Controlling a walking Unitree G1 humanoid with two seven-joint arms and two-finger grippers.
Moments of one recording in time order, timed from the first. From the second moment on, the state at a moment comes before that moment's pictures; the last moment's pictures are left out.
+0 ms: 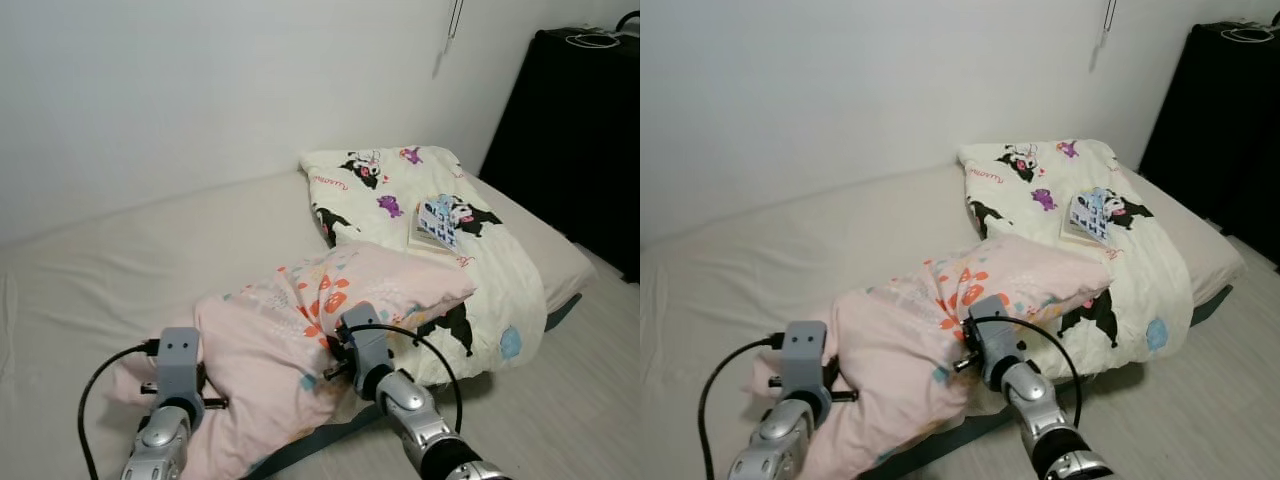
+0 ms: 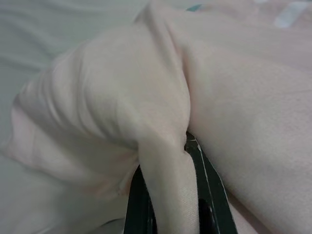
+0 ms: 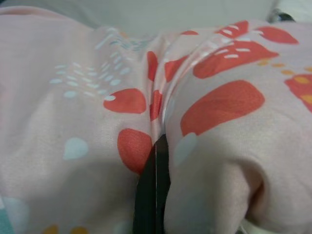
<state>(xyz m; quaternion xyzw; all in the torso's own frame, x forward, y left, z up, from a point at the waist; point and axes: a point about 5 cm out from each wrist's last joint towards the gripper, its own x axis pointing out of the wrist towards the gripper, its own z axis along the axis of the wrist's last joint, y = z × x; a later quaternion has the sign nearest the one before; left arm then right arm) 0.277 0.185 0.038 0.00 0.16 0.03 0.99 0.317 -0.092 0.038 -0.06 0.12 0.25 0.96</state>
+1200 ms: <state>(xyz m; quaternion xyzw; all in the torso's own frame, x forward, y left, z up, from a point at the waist) 0.276 0.274 0.088 -0.01 0.02 0.33 0.94 0.317 -0.035 0.075 -0.08 0.04 0.44 0.89</state>
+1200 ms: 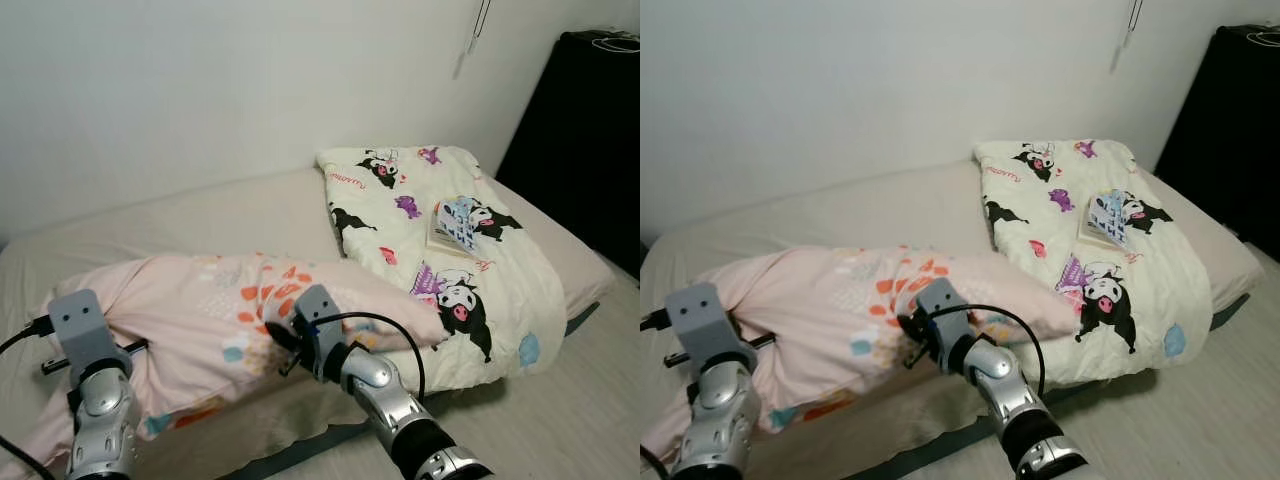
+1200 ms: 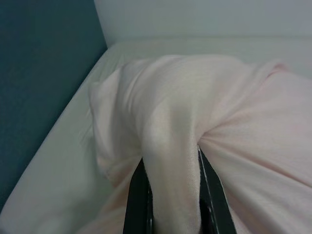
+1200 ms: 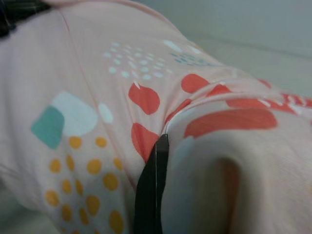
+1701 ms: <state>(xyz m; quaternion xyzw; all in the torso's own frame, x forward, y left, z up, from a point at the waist) 0.253 0.242 0.075 -0.13 0.03 0.04 0.99 0.353 -0.100 0.101 -0.10 0.00 0.26 0.96</state>
